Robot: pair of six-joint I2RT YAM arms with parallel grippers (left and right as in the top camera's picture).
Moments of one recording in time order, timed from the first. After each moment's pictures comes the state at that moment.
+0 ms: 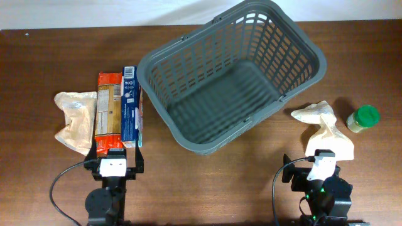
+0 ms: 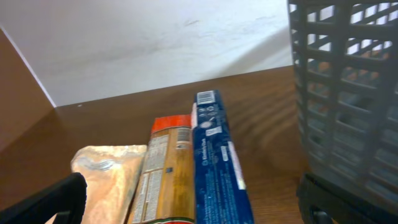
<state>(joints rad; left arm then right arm) 0.01 0.02 0.04 -0.13 -0.05 0.18 -0.09 0.01 0.16 -0.65 -0.05 0.03</state>
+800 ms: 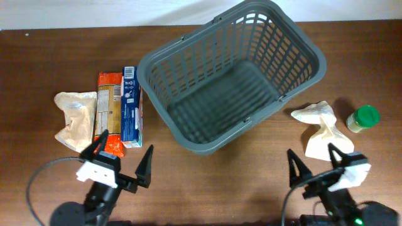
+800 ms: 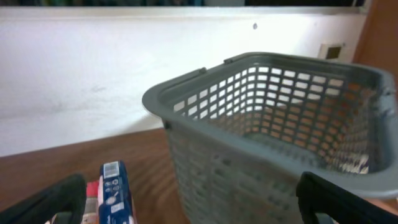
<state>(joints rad) 0.01 0.22 0.61 -0.43 0.36 -0.01 -0.09 0.13 0.66 -0.70 -0.31 0.19</state>
